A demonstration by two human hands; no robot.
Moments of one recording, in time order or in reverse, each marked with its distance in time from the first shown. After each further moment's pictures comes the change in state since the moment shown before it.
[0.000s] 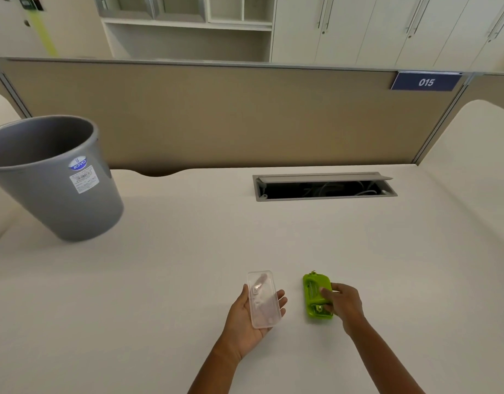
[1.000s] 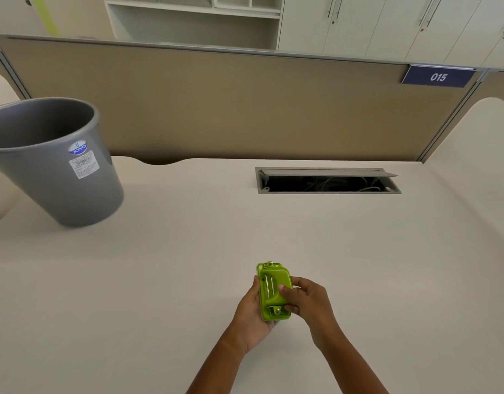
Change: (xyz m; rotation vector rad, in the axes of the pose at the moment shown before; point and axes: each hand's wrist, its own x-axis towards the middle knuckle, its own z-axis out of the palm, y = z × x) left_hand 0.015 -0.012 -0.003 0.186 0.034 0.001; right_hand -0.086 -0.028 0.036 0.224 -0.375 -0.154
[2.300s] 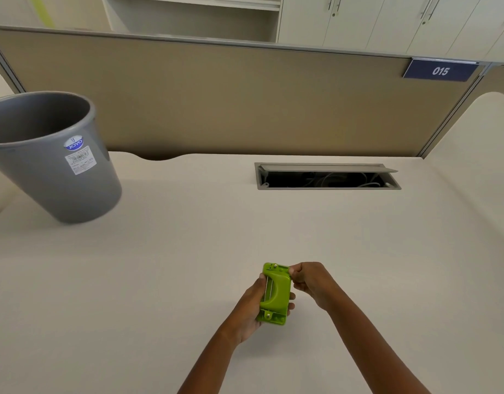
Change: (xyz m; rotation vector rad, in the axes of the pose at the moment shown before) left_hand -0.005 0.006 -0.004 0.490 -0.024 0.059; right_hand 0.053 -0.014 -0.014 -0.245 0.012 0.210
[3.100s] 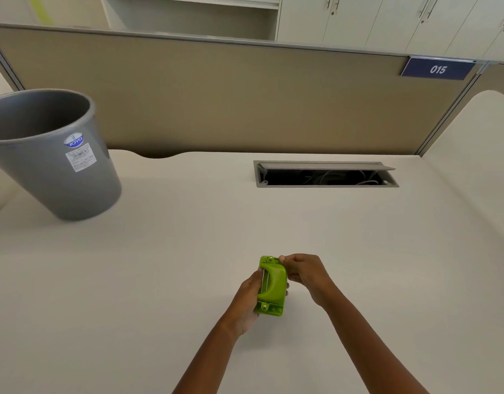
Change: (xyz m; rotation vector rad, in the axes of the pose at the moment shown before) left_hand 0.002 0.004 0.002 0.017 0.069 0.067; right_hand -0.005 0.001 0.007 0.038 -0.041 -0.187
